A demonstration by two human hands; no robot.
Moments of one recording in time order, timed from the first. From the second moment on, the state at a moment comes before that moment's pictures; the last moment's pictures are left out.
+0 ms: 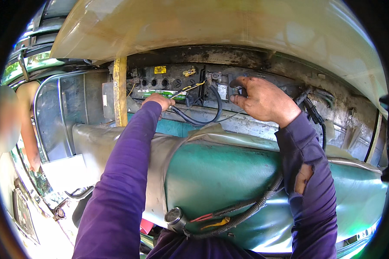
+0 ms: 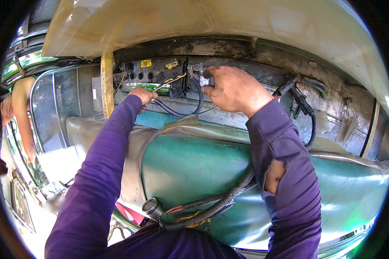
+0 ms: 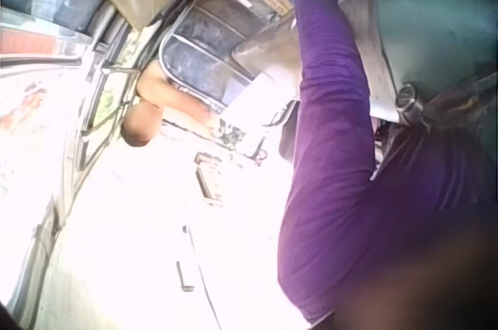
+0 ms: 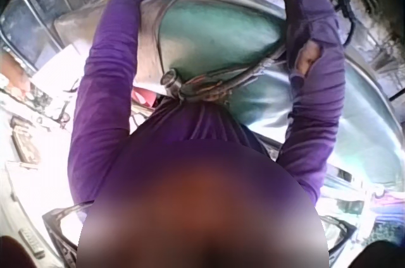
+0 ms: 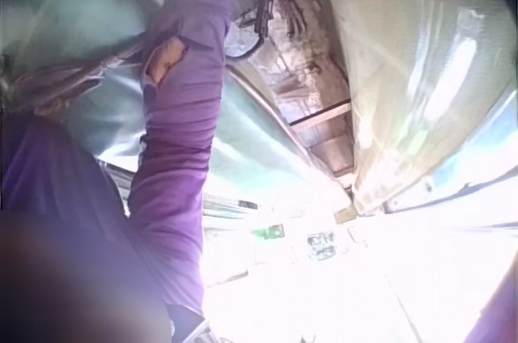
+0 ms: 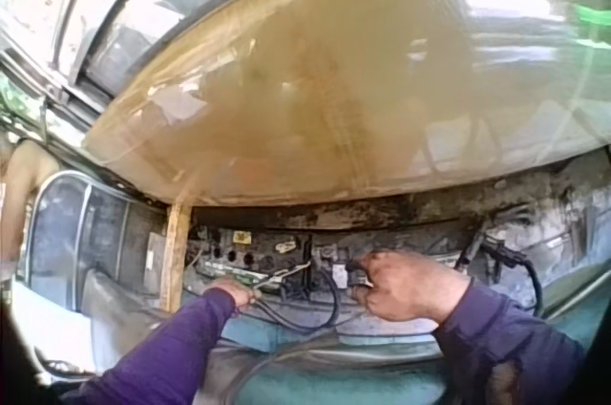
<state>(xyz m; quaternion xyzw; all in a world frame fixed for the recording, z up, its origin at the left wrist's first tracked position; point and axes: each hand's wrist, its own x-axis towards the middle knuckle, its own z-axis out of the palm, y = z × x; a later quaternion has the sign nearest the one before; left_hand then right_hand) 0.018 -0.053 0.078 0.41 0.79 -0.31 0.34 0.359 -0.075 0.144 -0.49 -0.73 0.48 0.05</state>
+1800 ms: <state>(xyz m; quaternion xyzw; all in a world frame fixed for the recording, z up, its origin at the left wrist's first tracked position) 0.048 -0.067 0.128 0.48 0.57 0.13 0.66 0.355 -0.076 0.146 -0.53 -0.70 0.47 -0.03</state>
